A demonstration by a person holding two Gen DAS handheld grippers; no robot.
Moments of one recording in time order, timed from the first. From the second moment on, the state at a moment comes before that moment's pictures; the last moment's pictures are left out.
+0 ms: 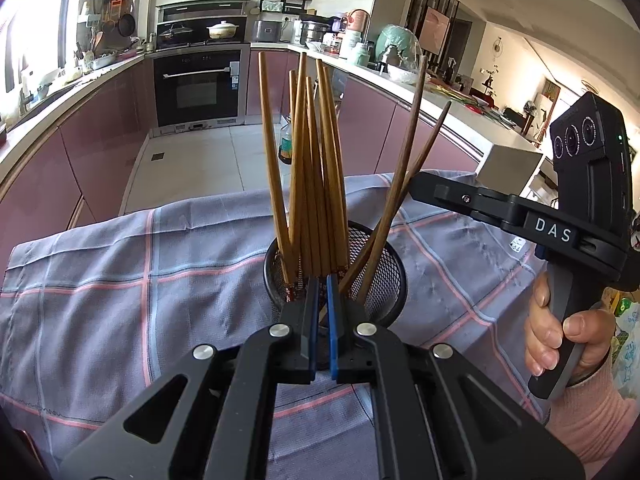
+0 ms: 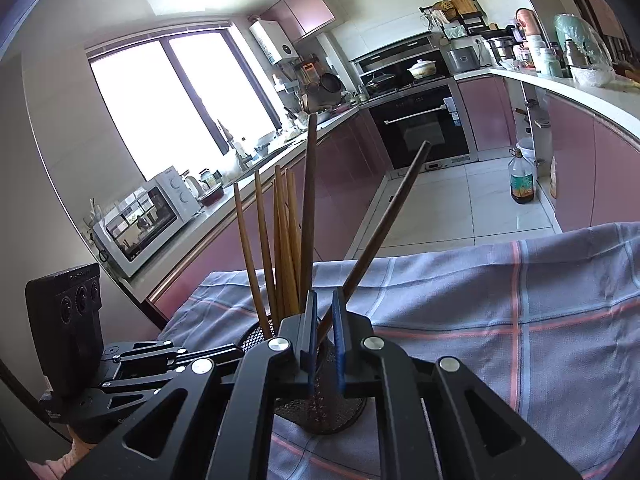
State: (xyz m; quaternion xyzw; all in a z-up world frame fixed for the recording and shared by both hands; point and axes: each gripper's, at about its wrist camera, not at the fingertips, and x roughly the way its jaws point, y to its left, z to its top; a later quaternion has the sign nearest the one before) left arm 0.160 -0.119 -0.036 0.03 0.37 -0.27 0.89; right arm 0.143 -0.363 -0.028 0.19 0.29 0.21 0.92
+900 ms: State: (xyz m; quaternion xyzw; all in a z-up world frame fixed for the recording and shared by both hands) left arm 0.145 -0.106 -0.035 0.01 0.34 -0.25 0.91; right arm 0.152 -0.328 -0.029 0.15 0.31 0.24 0.91
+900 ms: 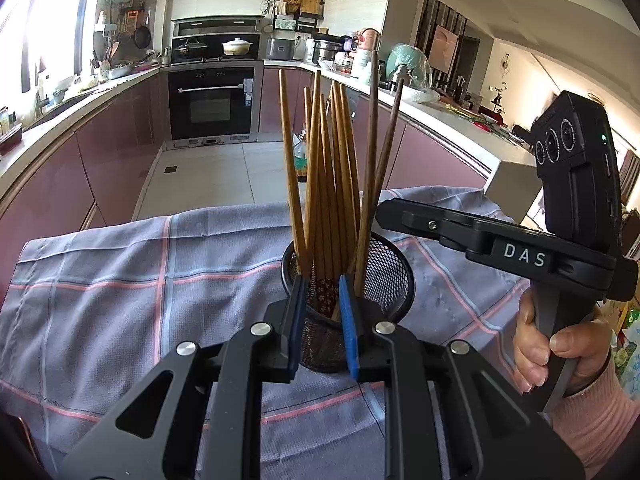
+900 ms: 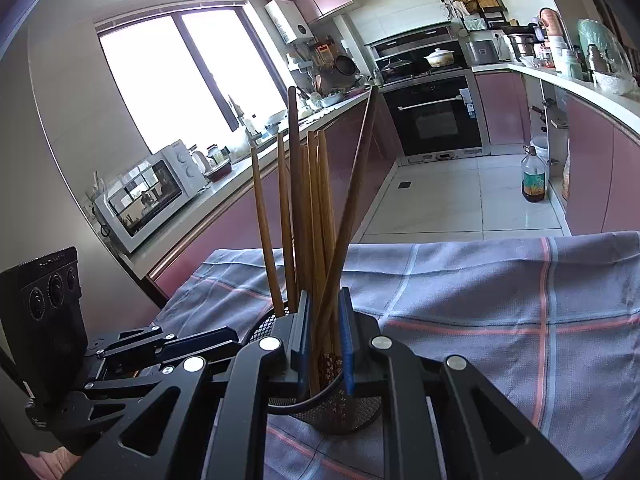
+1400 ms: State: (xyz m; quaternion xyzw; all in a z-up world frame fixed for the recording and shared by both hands) left arm 0.114 -0.091 -0.029 0.00 0.30 -0.19 0.94; right arm 0.094 -0.305 -0.023 0.06 0.26 0.20 0.94
